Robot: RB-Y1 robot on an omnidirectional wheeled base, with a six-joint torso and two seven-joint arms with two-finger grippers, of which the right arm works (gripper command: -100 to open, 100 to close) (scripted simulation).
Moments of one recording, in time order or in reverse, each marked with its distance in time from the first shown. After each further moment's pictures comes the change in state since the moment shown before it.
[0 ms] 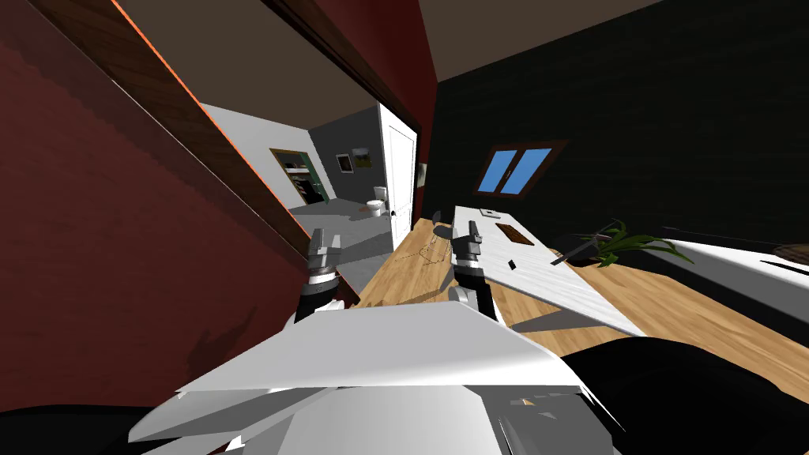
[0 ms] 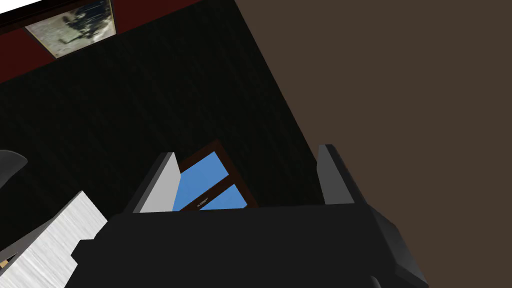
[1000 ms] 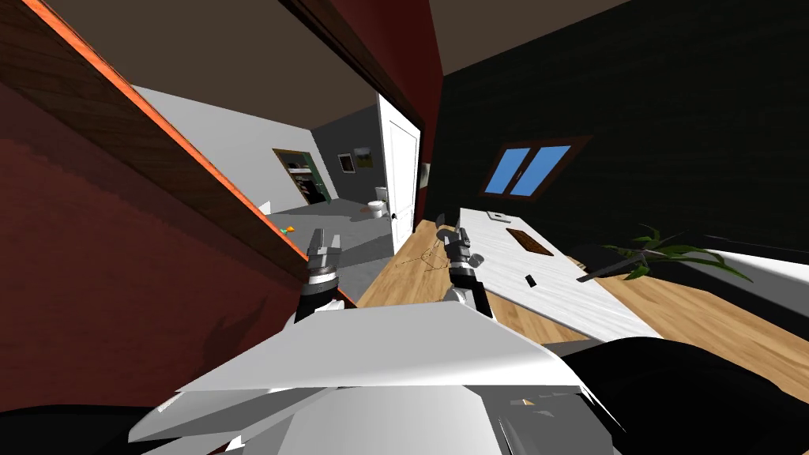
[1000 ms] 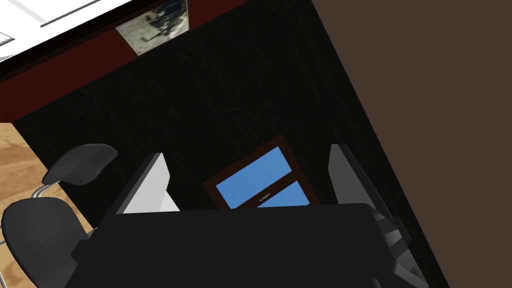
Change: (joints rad) arm -0.005 -0.045 0.039 0.088 -0.203 0.096 0.113
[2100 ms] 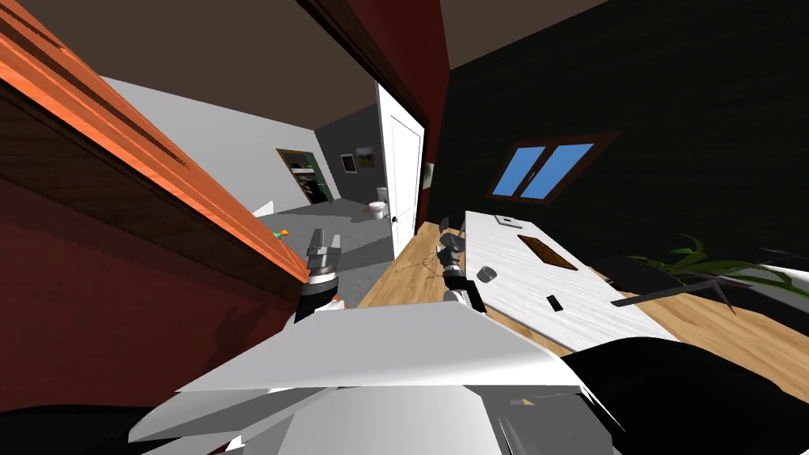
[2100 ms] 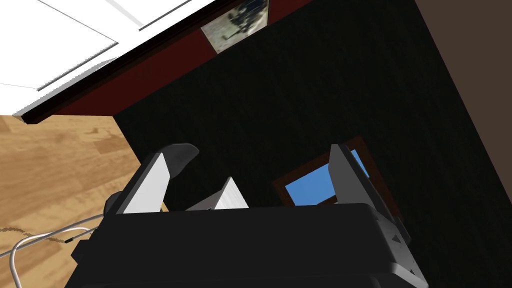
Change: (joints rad) arm -0.005 -0.027 0.046 0.094 -0.229 0.117 0.136
